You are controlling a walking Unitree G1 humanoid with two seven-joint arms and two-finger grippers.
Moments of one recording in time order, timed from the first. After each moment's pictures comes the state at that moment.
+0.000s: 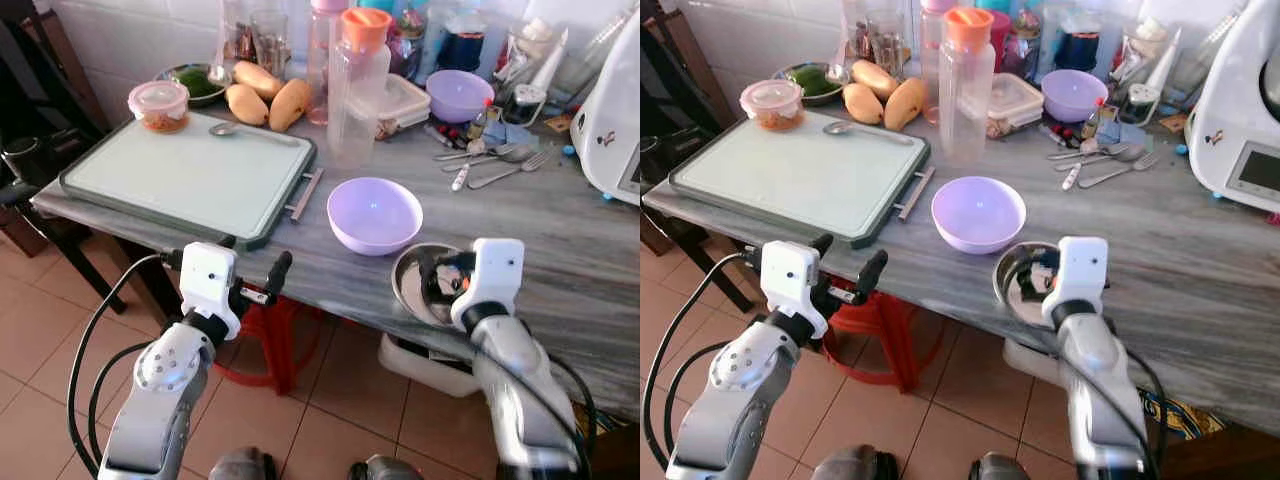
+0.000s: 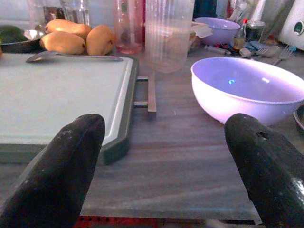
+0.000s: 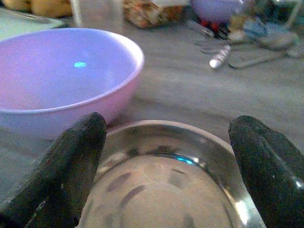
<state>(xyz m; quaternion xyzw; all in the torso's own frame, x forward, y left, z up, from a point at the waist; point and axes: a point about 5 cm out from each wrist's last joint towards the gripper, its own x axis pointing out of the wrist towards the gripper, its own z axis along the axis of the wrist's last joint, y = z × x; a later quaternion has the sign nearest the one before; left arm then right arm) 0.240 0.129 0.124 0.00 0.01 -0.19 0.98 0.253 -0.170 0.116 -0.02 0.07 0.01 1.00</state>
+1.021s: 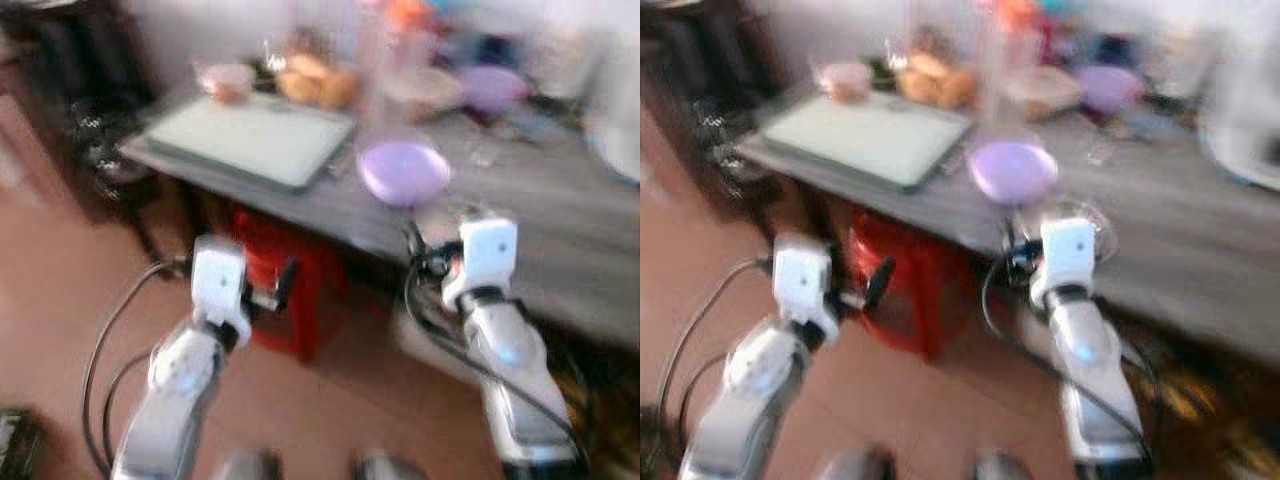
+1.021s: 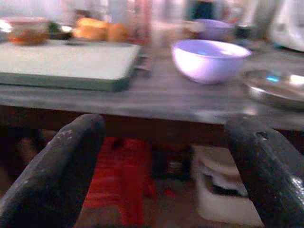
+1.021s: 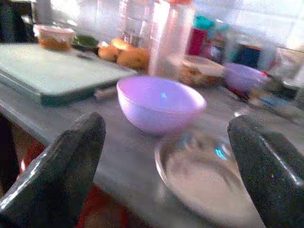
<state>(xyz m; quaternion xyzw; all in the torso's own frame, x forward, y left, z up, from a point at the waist) 0.243 0.118 0.123 -0.01 0.01 -0.18 0.98 0.266 -0.153 0.141 -0.06 -0.03 0.06 1.00</state>
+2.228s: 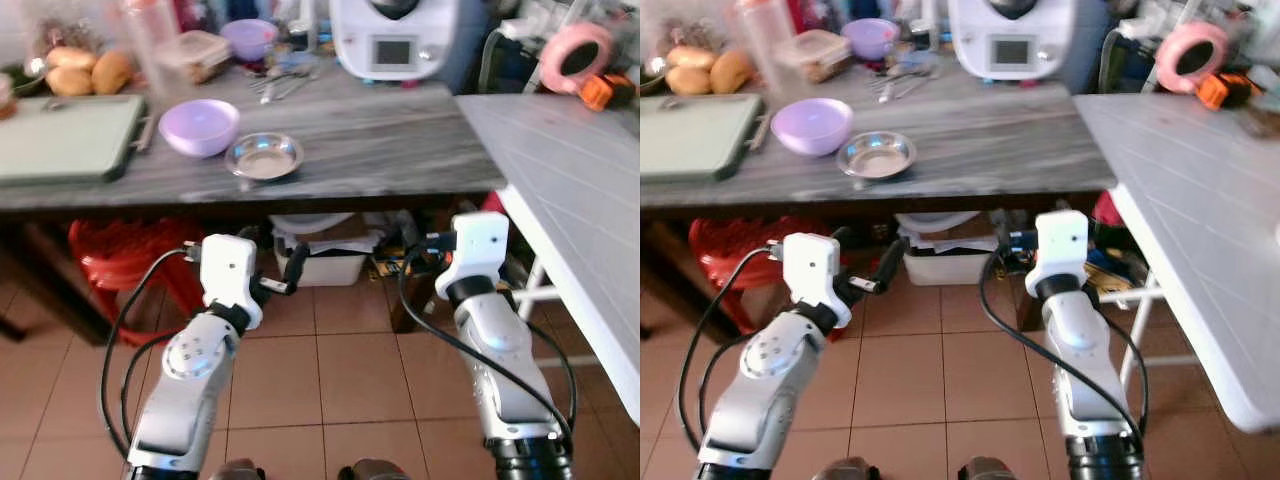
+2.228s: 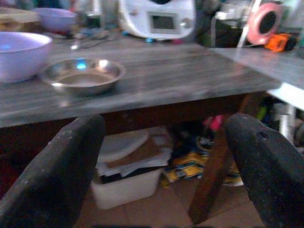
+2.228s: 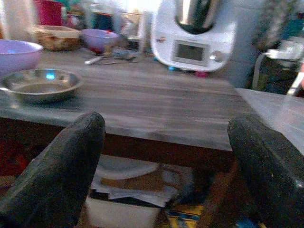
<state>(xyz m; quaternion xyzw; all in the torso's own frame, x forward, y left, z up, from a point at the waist) 0.253 0.110 0.122 -0.04 0.01 -0.18 0.98 0.277 -0.149 0.134 -0.05 -0.04 0.06 1.00</state>
